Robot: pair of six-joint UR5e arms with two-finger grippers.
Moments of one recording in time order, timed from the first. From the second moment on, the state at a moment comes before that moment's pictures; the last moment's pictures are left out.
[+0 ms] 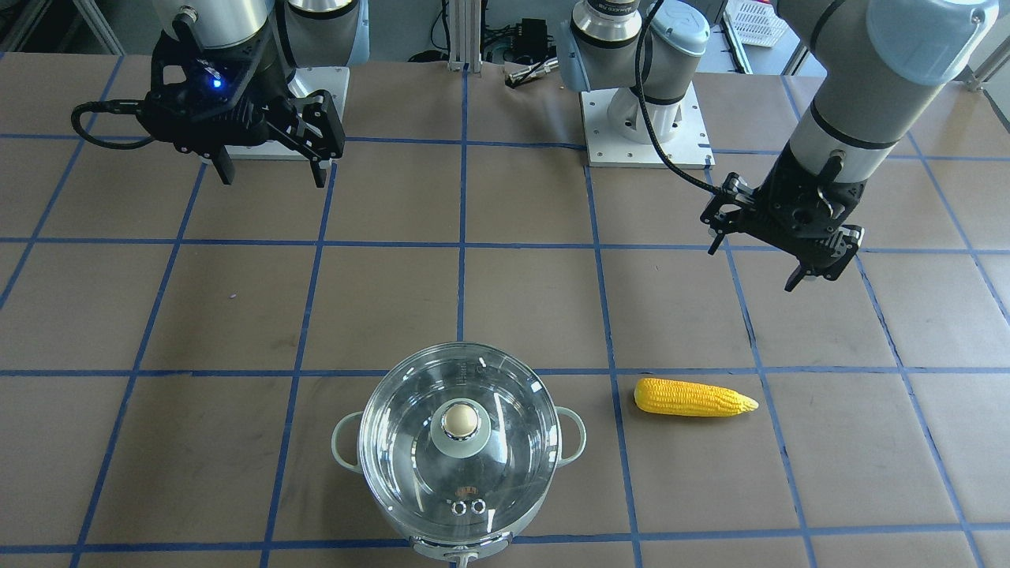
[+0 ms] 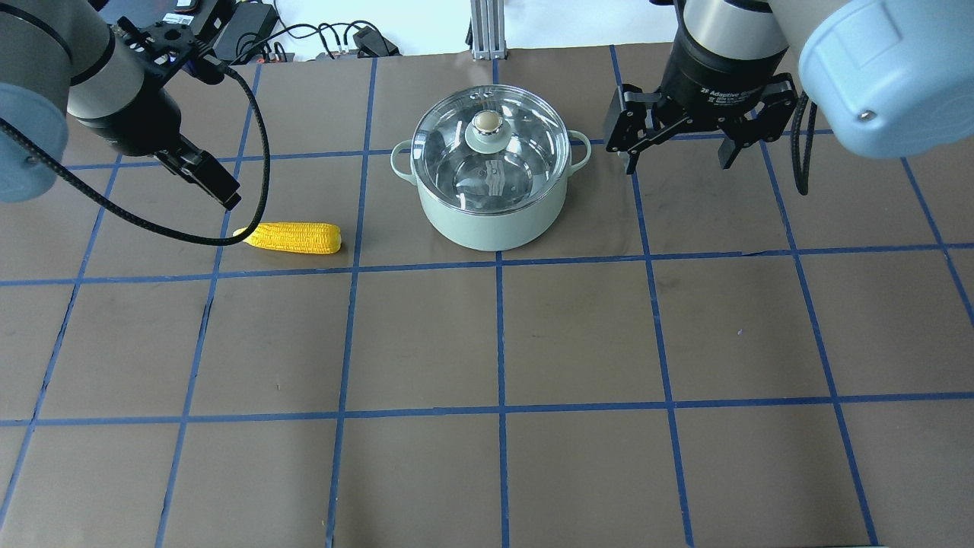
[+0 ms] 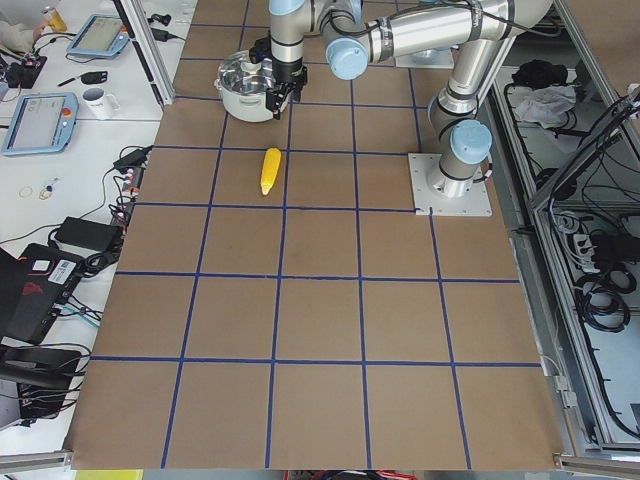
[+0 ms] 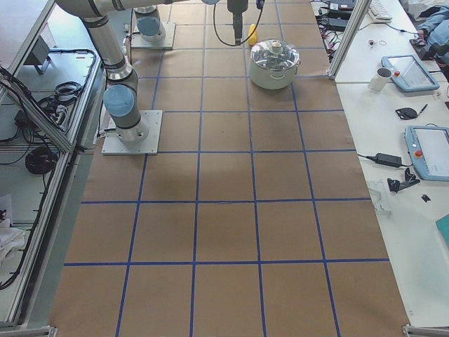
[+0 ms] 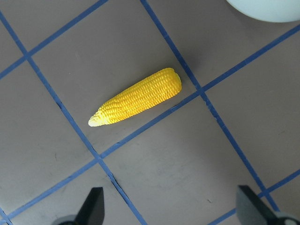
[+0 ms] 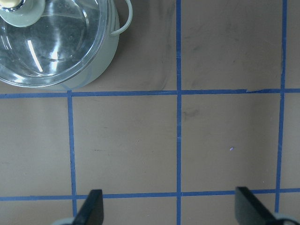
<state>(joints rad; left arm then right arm) -1.39 -1.61 -1.68 -1.36 1.57 0.79 1.70 -1.58 1.51 -1.56 -1.60 0.13</state>
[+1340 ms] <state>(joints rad) -1.38 -1.93 -1.69 -1.15 1.57 1.73 1.72 -1.46 1.39 -1.56 -1.62 0.15</state>
